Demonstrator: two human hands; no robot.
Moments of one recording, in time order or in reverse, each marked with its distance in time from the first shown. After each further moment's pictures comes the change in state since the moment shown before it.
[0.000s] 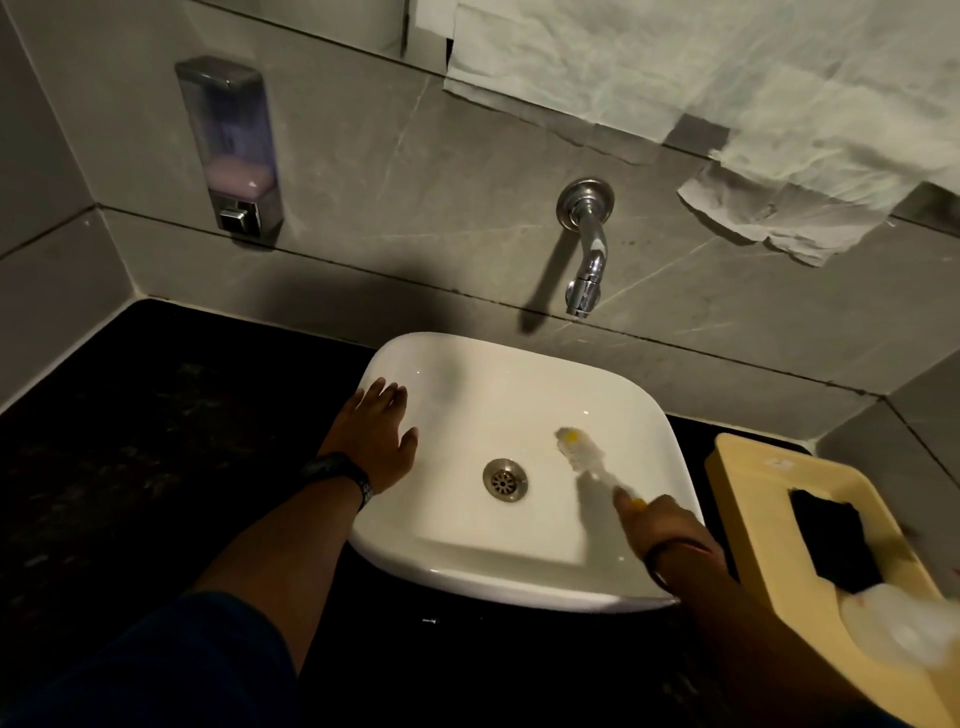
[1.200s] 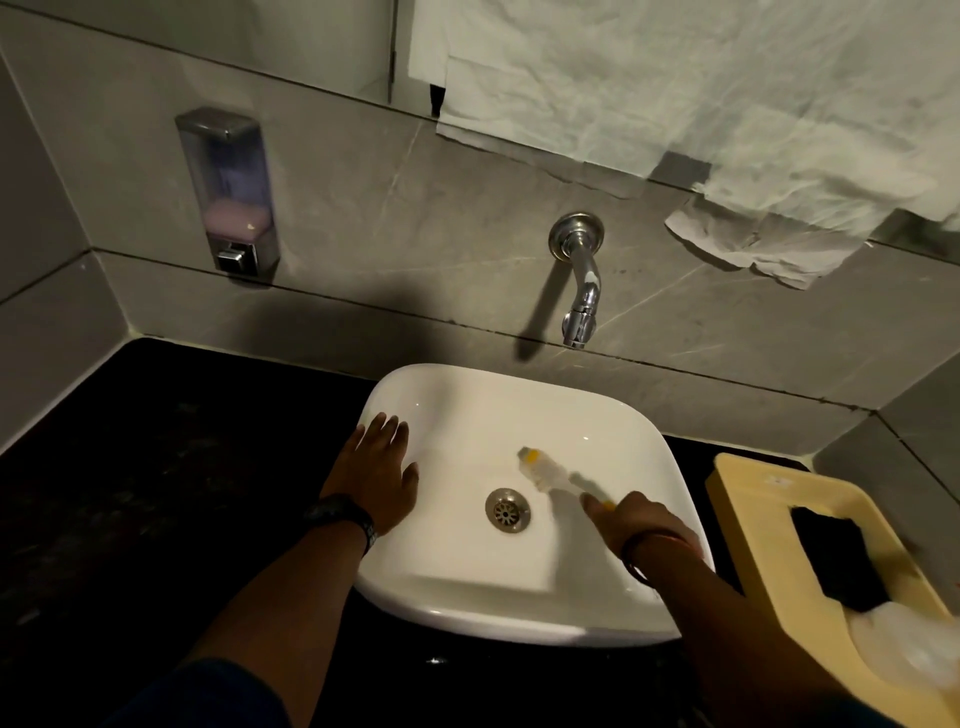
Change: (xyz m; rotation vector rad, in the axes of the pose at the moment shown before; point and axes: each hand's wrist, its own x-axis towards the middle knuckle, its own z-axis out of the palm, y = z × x) left_hand 0.001 0.000 0.005 0.049 -0.035 -0.019; right_hand -0.006 -0.046 -0.013 -0.076 -0.071 -0.087
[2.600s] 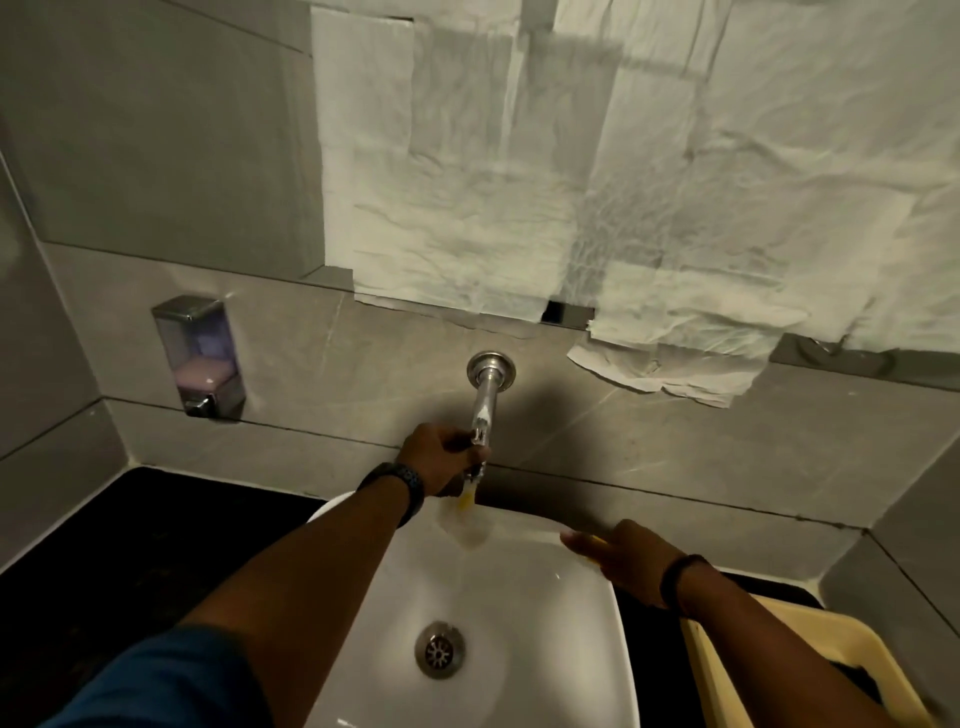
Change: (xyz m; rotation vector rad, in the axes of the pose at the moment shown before) left_hand 0.119 0.176 -0.138 -1.023 0.010 -0.176; right_hand 0.047 0.042 -0.164 0.215 -0.223 -0.373
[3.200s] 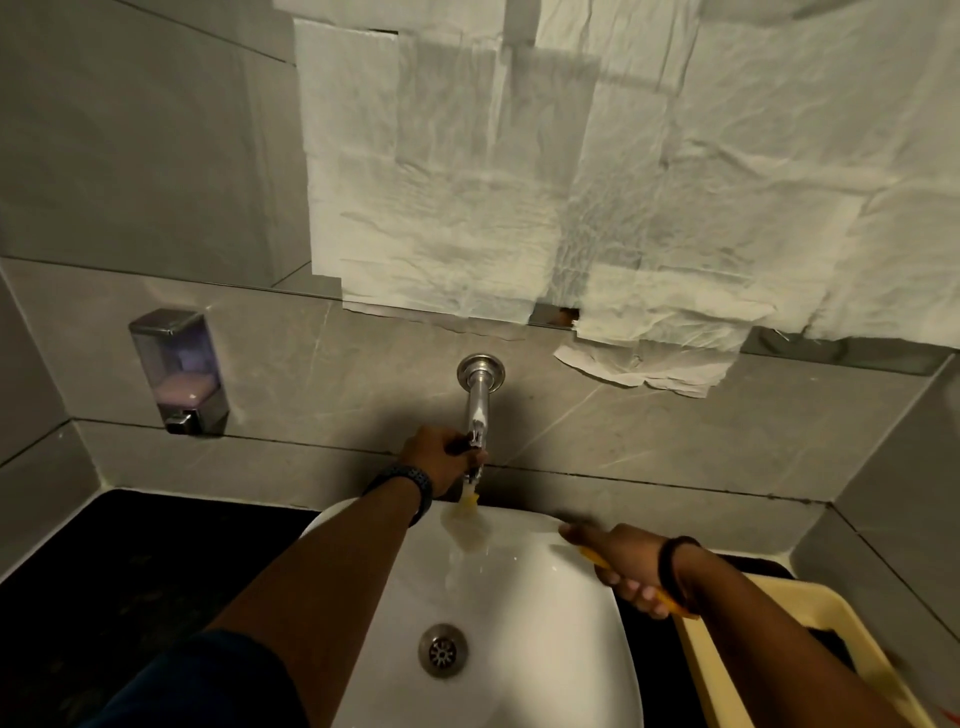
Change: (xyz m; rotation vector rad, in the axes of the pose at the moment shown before) left_hand 0.005 0.001 0.000 0.129 -0.028 -0.008; right_hand -0.023 -0.017 0.000 0.200 -0.182 0.269
